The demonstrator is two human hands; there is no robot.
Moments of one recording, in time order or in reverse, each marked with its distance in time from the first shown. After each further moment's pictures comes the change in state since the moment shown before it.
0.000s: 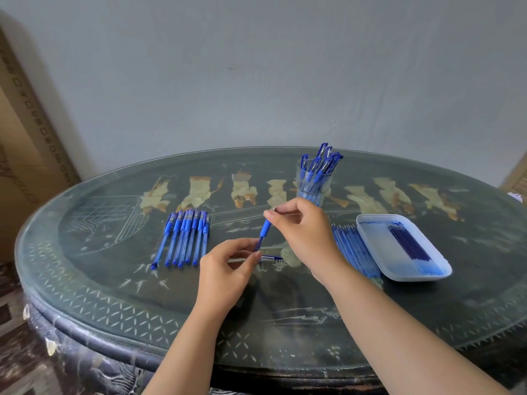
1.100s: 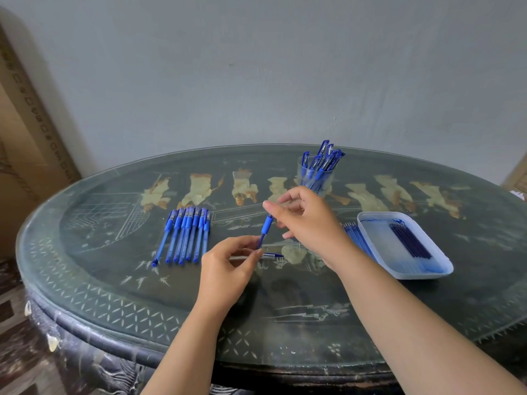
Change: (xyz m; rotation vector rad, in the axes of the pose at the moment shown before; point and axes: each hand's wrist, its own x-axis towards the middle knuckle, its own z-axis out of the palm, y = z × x) left_hand -0.001 0.001 0.001 -0.022 0.006 0.000; right_hand 0.010 -0.008 -0.011 -0.019 -0.130 0.079
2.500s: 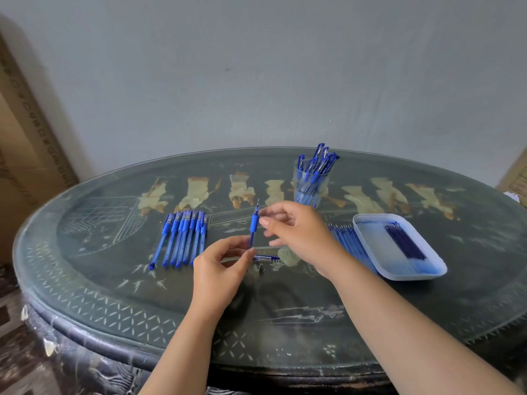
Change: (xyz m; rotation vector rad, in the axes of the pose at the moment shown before) left_hand -0.001 0.004 -0.002 -0.057 0.044 -0.054; right_hand -0.004 0.009 0.004 0.003 -0.103 -0.011
